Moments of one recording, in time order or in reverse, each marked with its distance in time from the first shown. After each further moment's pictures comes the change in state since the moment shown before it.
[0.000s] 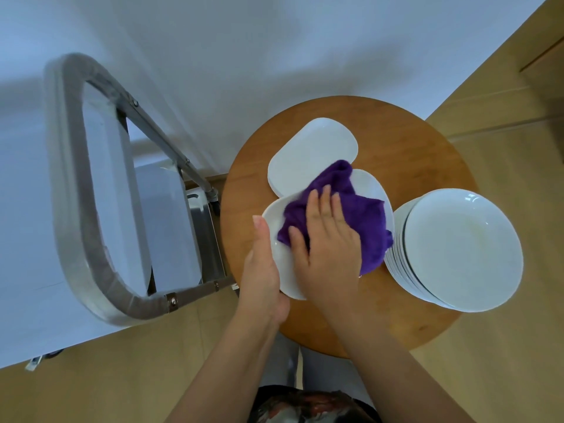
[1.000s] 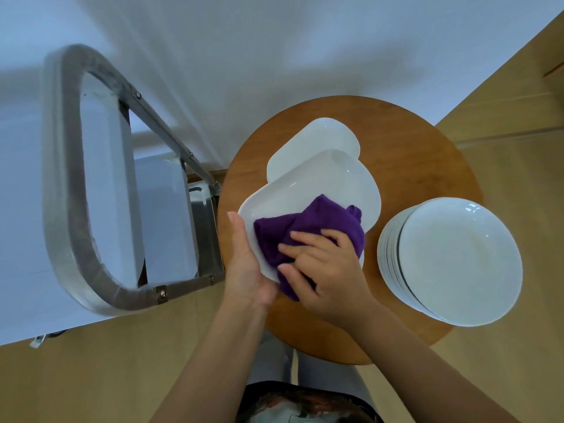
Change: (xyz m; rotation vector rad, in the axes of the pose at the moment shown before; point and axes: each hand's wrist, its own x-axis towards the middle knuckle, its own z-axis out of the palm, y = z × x) left_hand 0.010 0.003 0.008 -0.264 0.026 -0.001; right_hand -0.009 0.041 -0.021 0.301 -0.141 -0.472
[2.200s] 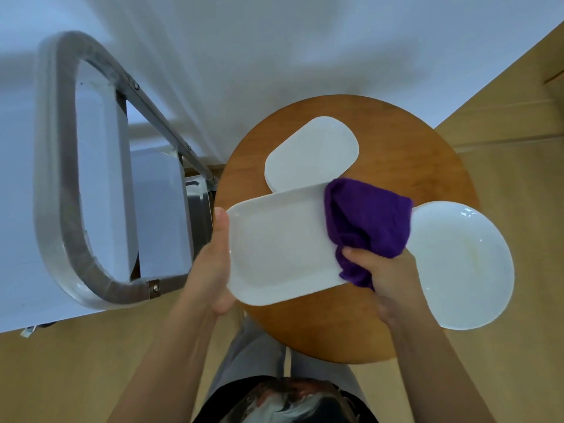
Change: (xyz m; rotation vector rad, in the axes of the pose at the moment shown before) left_hand -0.008 0.032 -0.025 0.557 0.079 0.074; right_hand -0.013 0.044 -0.034 1.014 0.296 1.153
